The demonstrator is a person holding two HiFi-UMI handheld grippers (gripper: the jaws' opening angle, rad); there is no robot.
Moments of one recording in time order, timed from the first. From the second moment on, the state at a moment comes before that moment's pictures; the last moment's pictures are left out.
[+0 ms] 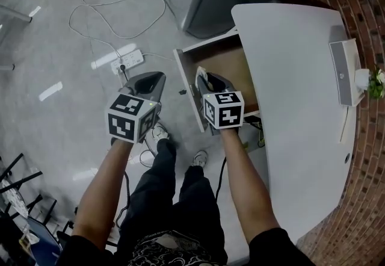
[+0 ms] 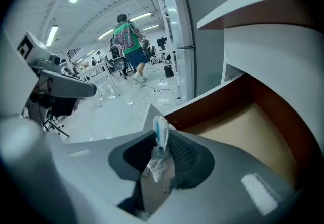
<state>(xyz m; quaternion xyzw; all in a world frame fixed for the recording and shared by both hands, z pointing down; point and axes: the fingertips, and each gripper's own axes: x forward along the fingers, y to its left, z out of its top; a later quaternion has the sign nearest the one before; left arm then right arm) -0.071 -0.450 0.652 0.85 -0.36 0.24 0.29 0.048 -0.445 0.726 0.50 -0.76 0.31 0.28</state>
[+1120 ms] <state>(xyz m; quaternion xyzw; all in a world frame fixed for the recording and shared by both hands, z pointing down) -0.058 -0.446 0.661 0.86 -0.35 0.24 0.30 0.073 -0.432 0.739 0.51 -0.74 0.31 0.29</state>
